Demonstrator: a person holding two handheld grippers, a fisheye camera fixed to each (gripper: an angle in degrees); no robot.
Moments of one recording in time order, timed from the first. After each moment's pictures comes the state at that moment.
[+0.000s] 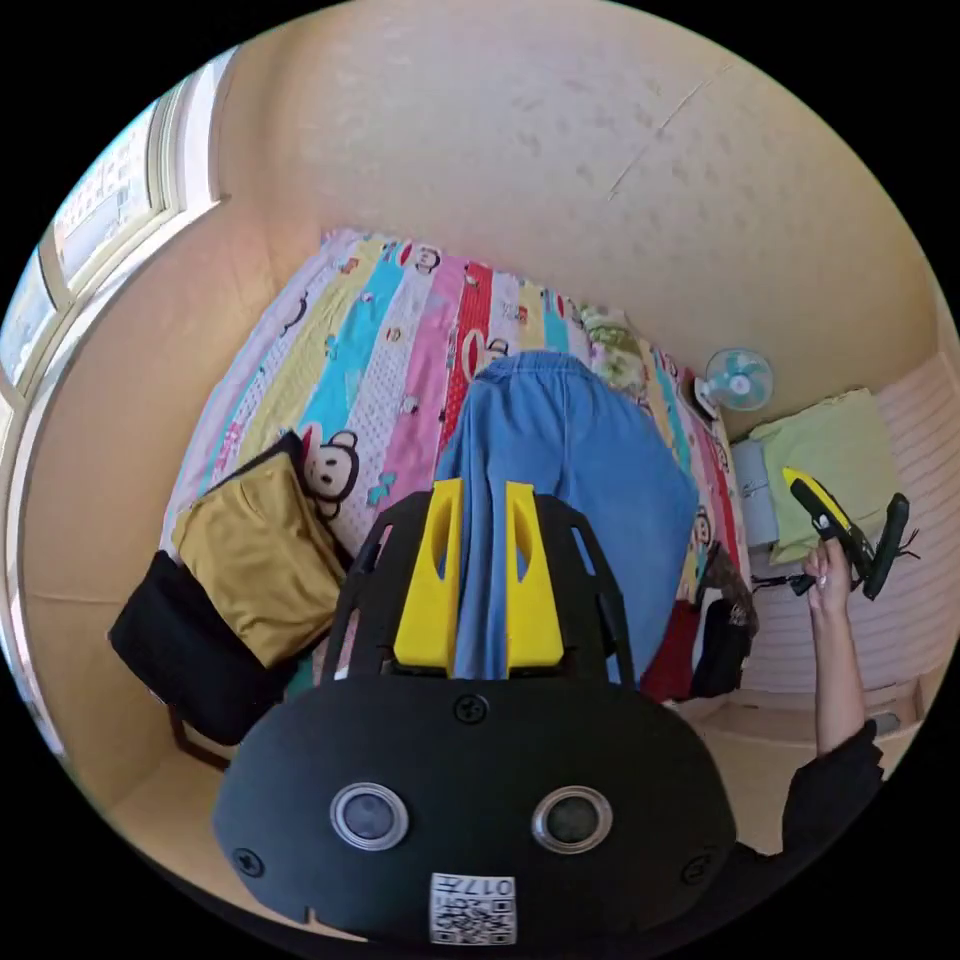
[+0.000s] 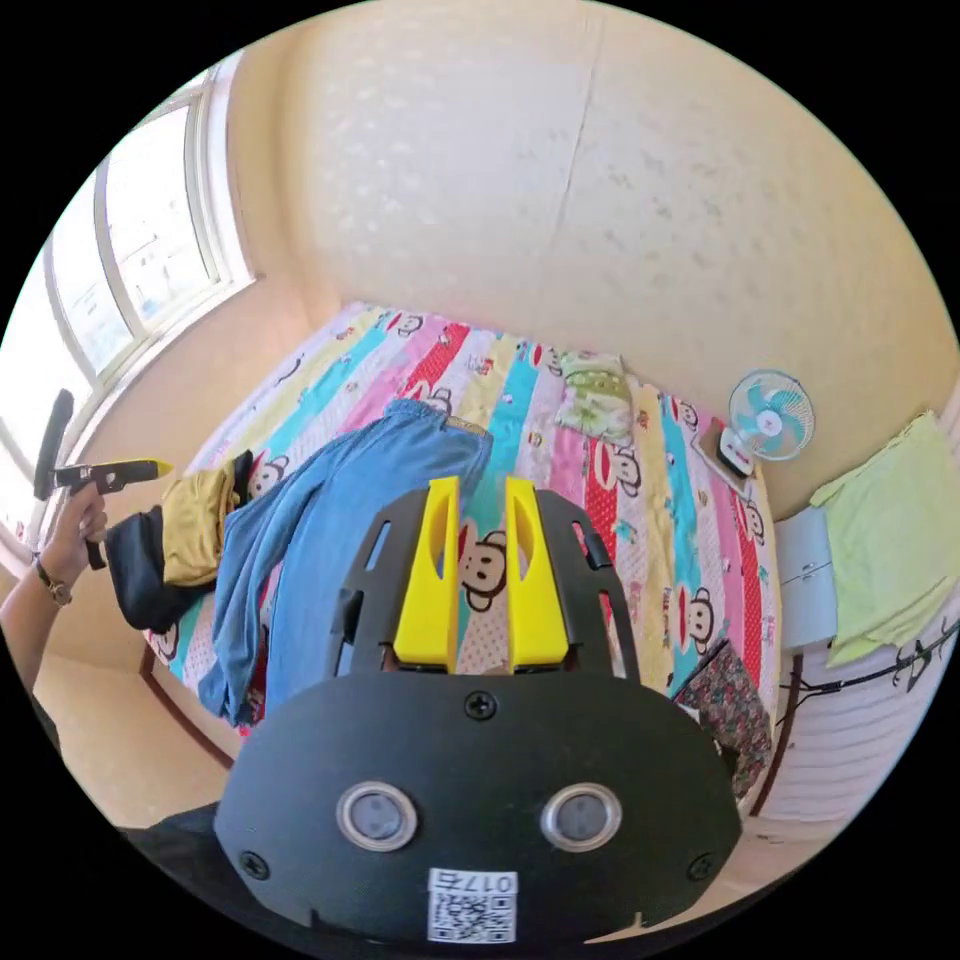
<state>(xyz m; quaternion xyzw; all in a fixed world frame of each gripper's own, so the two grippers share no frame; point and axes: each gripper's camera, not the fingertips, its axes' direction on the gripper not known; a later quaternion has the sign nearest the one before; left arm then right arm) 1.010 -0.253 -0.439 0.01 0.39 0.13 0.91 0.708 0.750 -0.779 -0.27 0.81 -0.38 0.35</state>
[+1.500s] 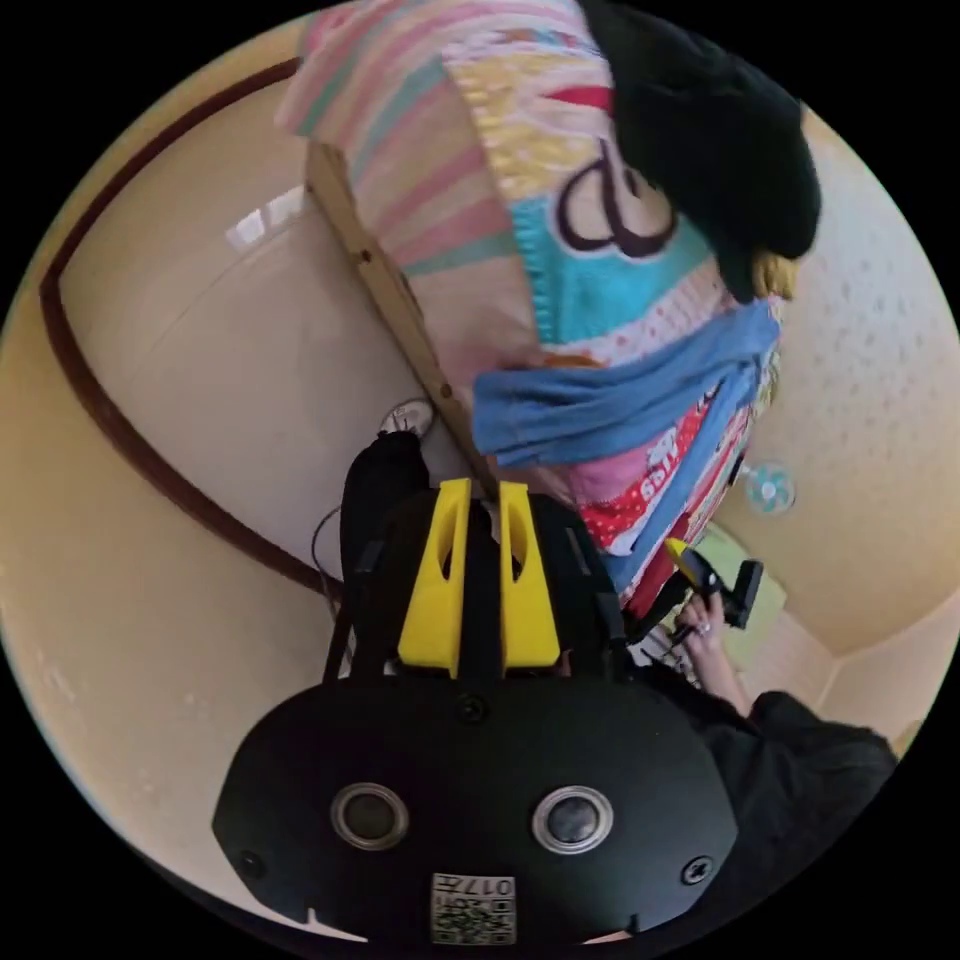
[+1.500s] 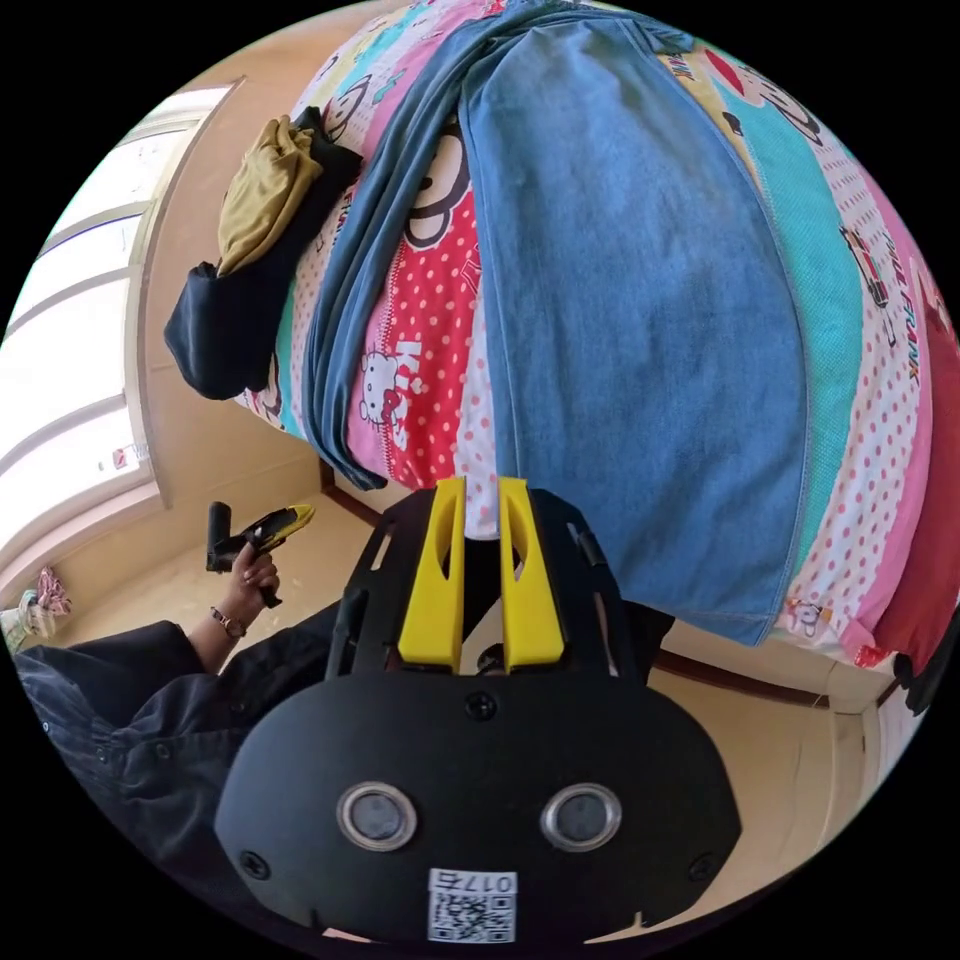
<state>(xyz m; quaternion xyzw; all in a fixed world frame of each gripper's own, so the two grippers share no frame) 0.514 -0.185 -0.134 -0.29 0.50 -0.14 0.80 0.938 1.125 -1.196 -0.42 0.78 0.10 0.46</state>
